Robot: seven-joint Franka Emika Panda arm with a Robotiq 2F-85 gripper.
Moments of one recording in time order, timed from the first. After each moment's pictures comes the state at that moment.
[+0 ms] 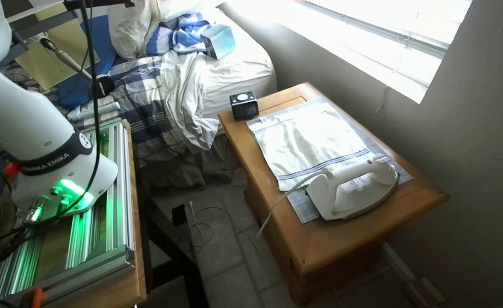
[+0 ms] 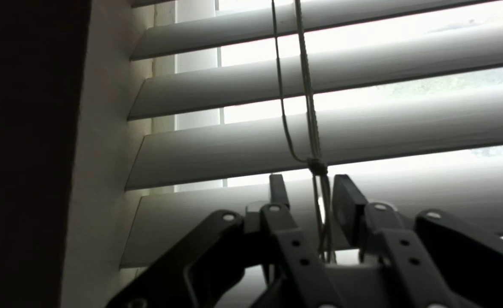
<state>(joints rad) -0.06 0.69 -0.02 -1.01 -0.04 2.64 0.15</state>
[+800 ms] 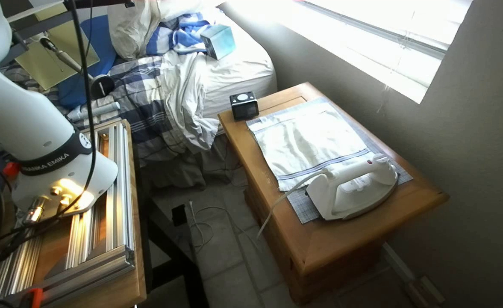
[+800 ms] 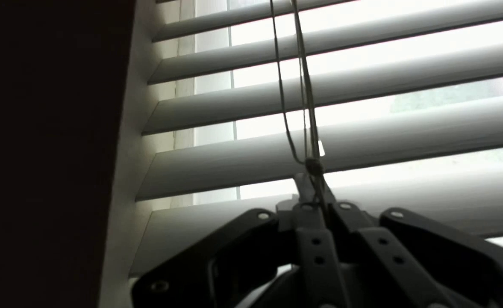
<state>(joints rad) -0.06 0.66 -0.02 -0.96 -0.04 2.42 0.17</state>
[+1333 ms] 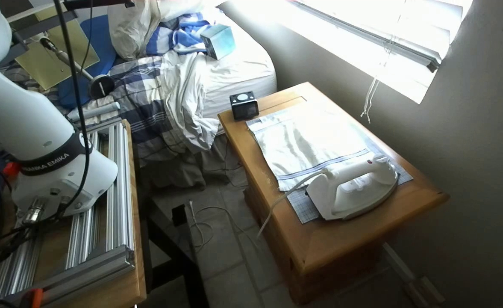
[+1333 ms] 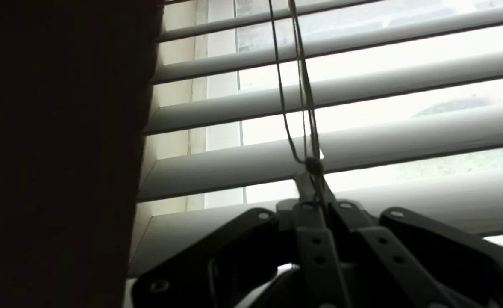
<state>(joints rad) -0.06 0.62 -0.02 -0.96 -0.04 2.29 0.17</state>
